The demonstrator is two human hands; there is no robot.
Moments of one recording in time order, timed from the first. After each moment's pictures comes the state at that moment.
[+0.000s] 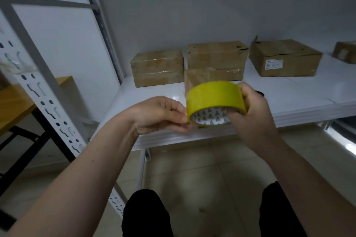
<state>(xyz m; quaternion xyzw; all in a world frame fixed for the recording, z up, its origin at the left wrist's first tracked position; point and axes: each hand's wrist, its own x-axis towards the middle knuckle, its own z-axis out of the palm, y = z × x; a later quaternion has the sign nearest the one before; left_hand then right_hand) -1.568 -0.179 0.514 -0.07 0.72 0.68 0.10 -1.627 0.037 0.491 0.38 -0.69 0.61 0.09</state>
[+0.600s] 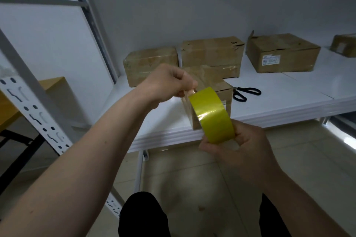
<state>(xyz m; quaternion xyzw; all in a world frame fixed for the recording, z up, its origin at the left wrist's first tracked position) -1.612 -0.148 0.553 -0.07 0.88 0.46 -0.12 -1.596 0.050 0.464 0.40 -0.66 0.64 0.02</state>
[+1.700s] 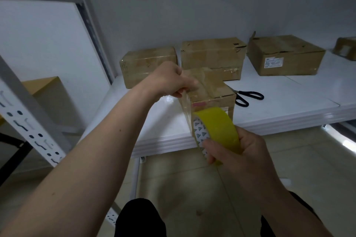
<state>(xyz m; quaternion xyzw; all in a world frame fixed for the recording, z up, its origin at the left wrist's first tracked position) -1.658 -0.165 0.554 -0.12 0.90 0.41 -0.10 -1.596 0.039 0.471 0.26 -0.63 0.73 -0.09</state>
